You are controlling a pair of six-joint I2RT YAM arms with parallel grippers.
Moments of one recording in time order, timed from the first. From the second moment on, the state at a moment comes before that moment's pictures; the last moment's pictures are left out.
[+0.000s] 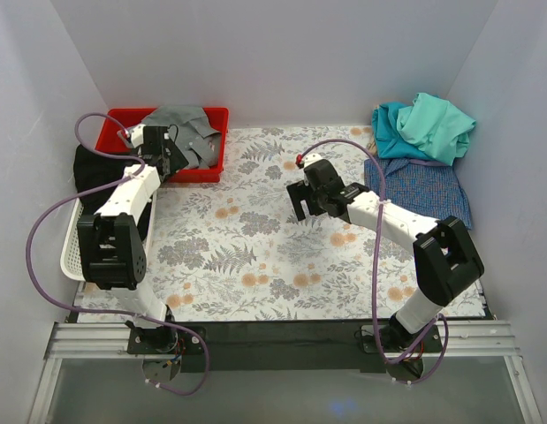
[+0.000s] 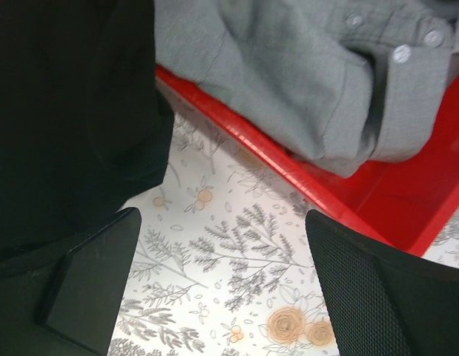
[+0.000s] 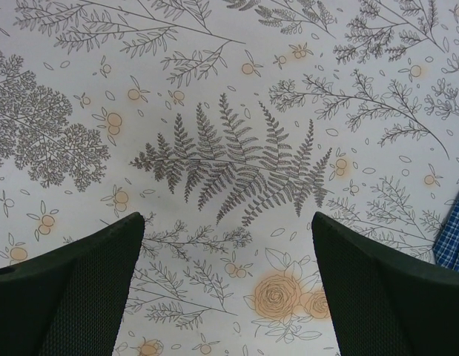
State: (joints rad) left arm -0.03 1.69 1.33 -0.44 -0.37 -0.59; right arm 0.66 1.62 1.14 -0.34 0.19 0.13
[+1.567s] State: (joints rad) left arm 0.06 1.80 1.41 -0.38 -0.57 -0.57; right arm 0.64 1.70 1.11 -0.32 0.11 0.13
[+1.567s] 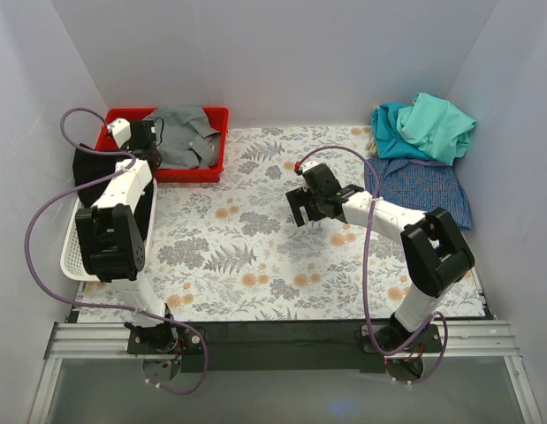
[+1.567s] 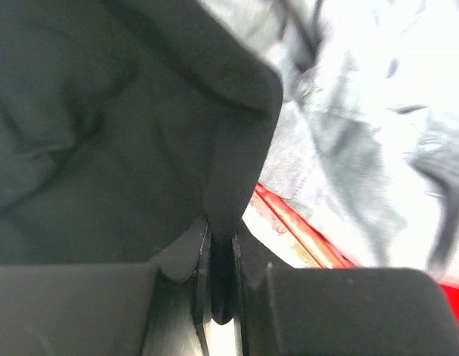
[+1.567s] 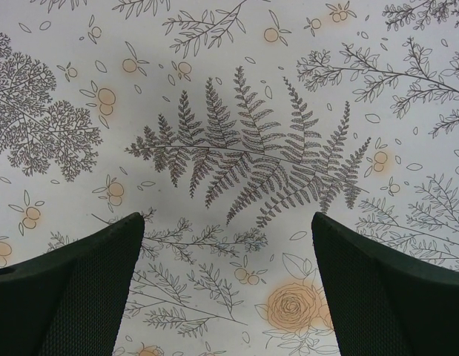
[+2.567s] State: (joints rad) left arm -0.16 1.26 1.54 -0.07 1.03 -0.88; right arm 0.64 1.00 0.82 -0.34 0.49 0.34
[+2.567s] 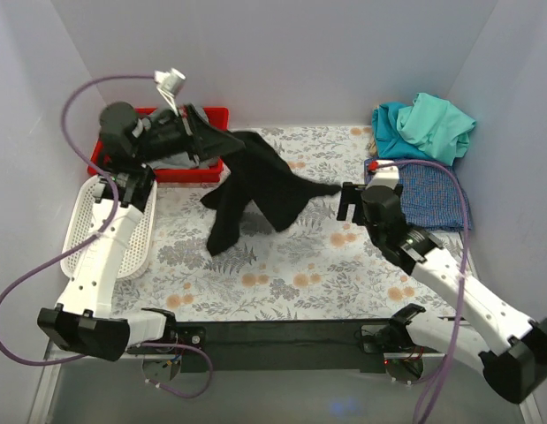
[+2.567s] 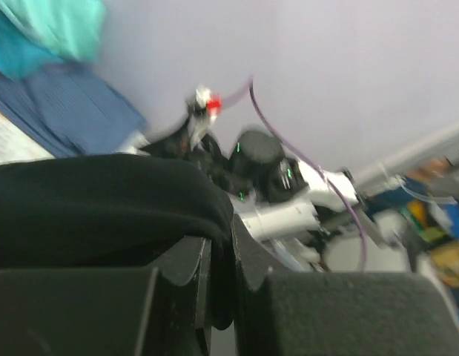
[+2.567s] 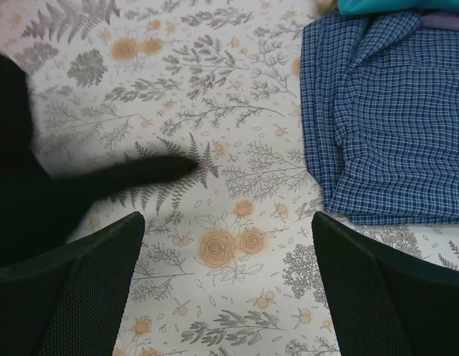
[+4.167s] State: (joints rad) left arm -0.54 1.36 1.00 -0.48 0.00 -0.60; right arm 0.68 0.92 0.55 -0.45 -0.23 0.66
